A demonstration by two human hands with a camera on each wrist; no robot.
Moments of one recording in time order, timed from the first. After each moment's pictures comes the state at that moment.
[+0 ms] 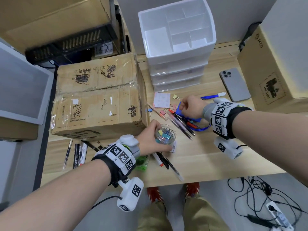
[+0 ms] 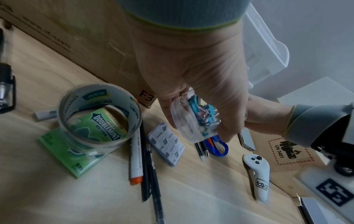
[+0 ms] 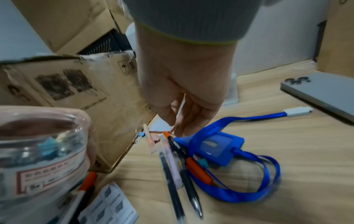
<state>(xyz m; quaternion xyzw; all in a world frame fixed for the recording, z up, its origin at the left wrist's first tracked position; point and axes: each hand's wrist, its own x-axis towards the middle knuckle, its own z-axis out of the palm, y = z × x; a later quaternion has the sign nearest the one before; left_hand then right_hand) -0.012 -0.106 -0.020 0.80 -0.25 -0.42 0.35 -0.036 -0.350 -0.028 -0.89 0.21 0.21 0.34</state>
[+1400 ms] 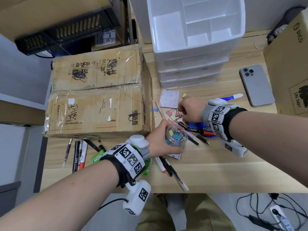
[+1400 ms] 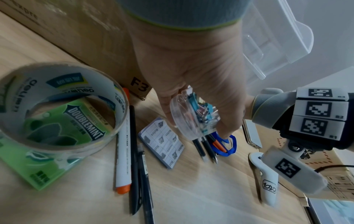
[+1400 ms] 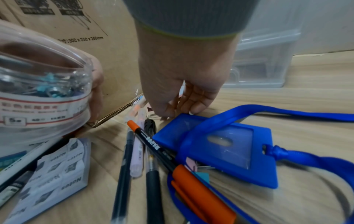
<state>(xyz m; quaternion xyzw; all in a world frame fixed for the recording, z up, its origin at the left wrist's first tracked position) 0.001 -0.133 -0.041 0.80 -0.23 -0.43 0.35 0.008 -0.350 -0.086 -0.96 0.04 0.23 0.18</state>
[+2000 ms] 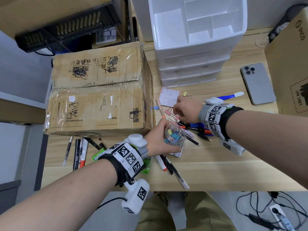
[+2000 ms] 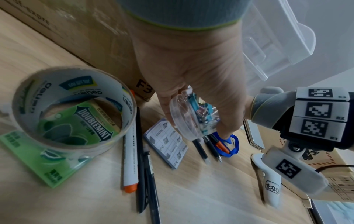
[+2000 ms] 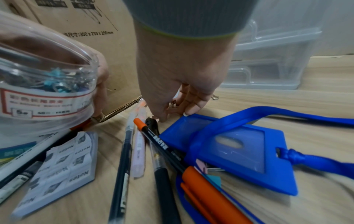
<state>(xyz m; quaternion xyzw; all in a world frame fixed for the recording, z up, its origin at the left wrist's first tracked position) 0.000 -0.126 -0.040 0.80 -0.24 -0.43 0.34 0.008 -0.338 -0.094 -0.95 -0.03 0.22 0.21</state>
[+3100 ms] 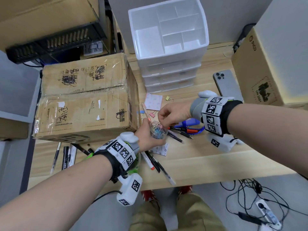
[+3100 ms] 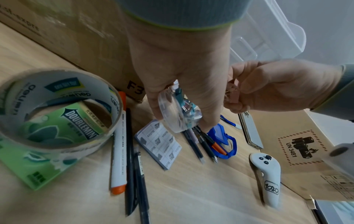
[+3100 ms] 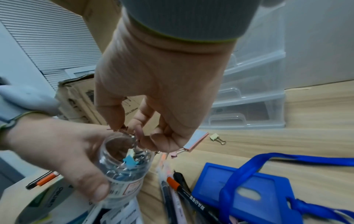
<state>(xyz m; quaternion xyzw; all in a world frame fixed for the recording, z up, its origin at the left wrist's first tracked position) -0.002 -0.137 -0.038 0.86 -0.20 -0.38 0.26 -0.018 -0.334 0.006 -0.81 0.03 0.39 0.44</state>
